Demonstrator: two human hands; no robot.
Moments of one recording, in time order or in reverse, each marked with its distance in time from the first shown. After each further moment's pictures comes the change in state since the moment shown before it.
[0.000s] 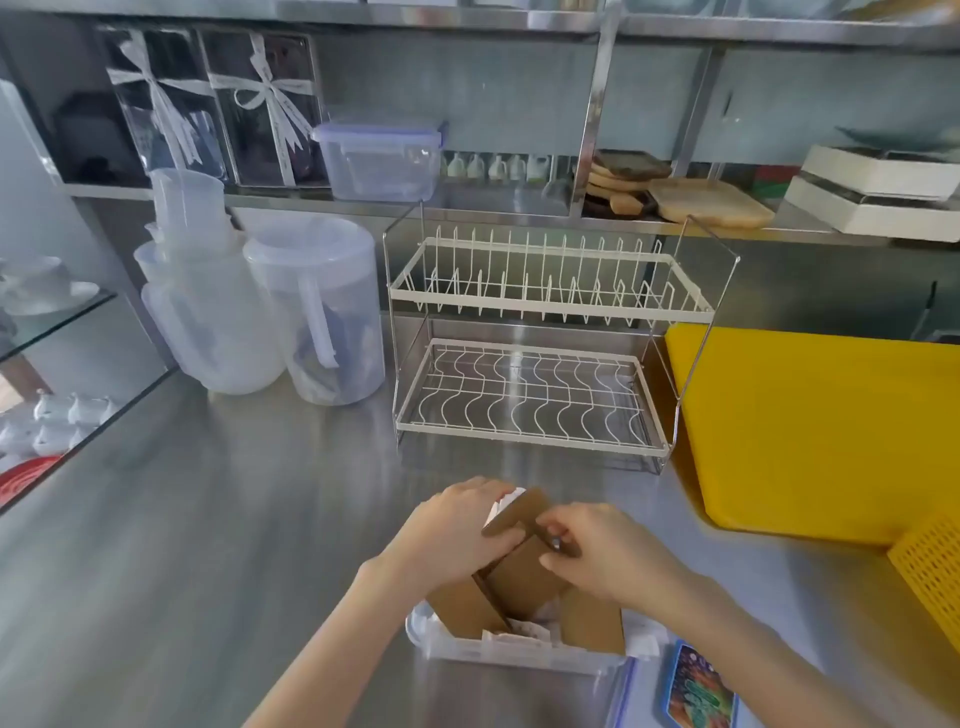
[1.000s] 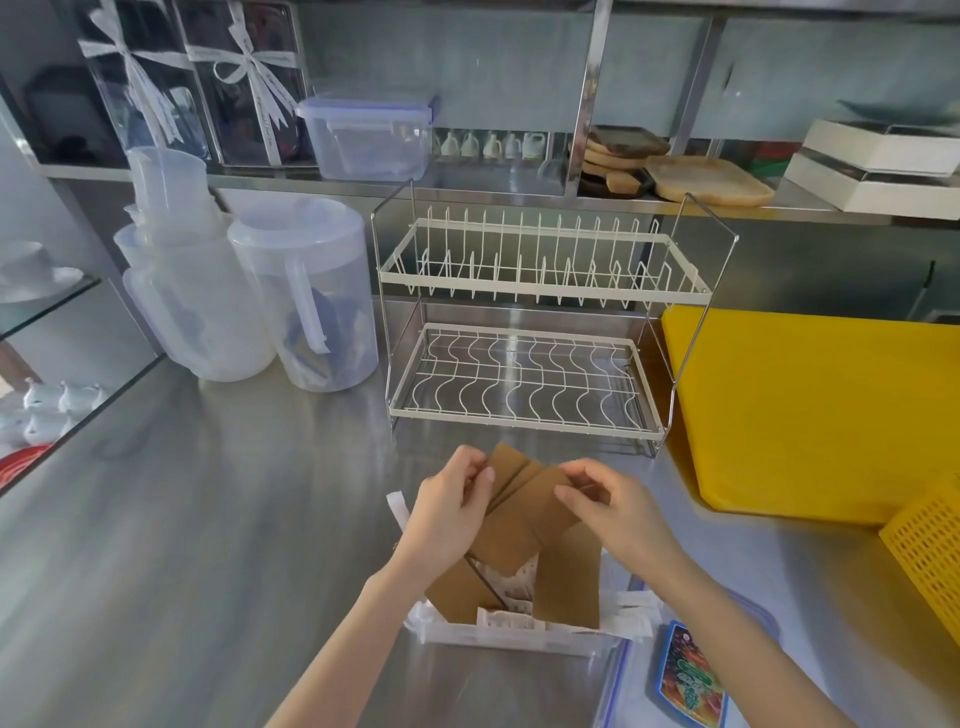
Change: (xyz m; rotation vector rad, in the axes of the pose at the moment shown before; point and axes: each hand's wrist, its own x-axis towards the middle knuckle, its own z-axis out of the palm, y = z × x) left_hand 0.006 -0.008 0.022 -0.417 0.372 -0.044; right_hand 0.004 0.017 0.002 0.543 0.312 0.044
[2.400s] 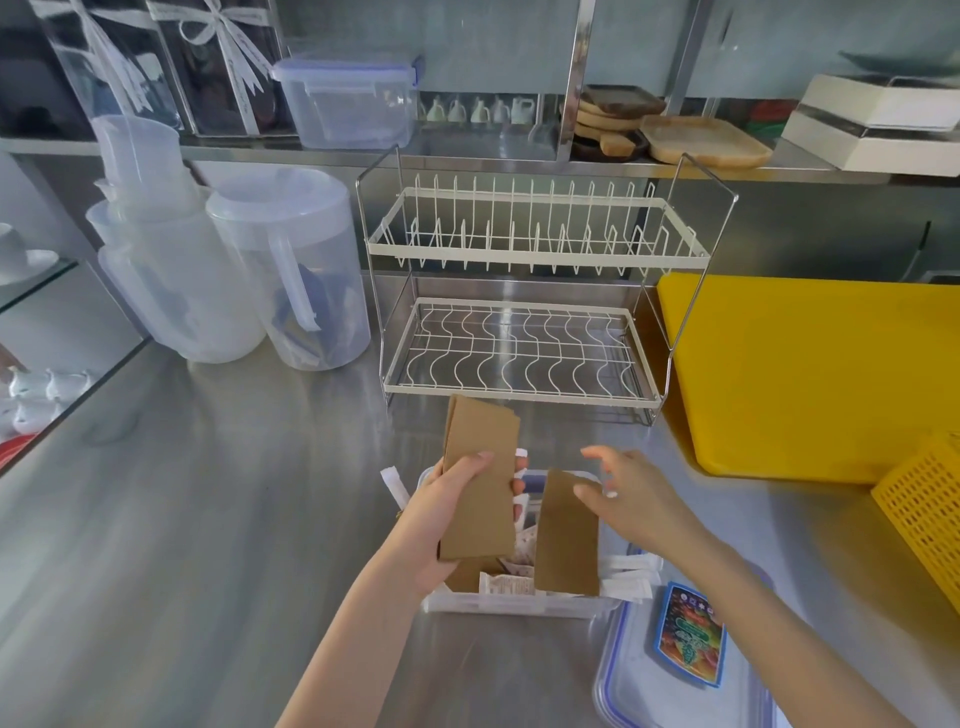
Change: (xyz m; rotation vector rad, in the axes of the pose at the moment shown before) left_hand -0.023 0.016 -0.011 -1.073 -0.289 -0.558; right_hand -0.003 0.021 -0.003 -0.422 -0.113 0.226
